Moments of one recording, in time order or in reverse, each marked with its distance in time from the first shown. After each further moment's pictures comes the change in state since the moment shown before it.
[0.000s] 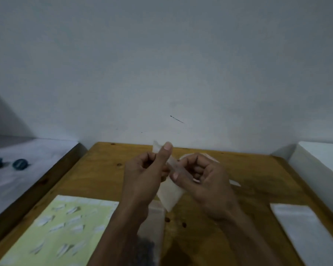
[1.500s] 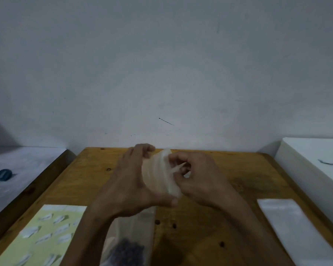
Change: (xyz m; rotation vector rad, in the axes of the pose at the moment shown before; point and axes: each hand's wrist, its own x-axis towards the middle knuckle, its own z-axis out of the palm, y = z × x) left_hand 0.011 0.013 -0.023 0.892 -0.357 0.190; right_hand 0.019 -0.014 -0.023 -0.618 -0.117 -0.016
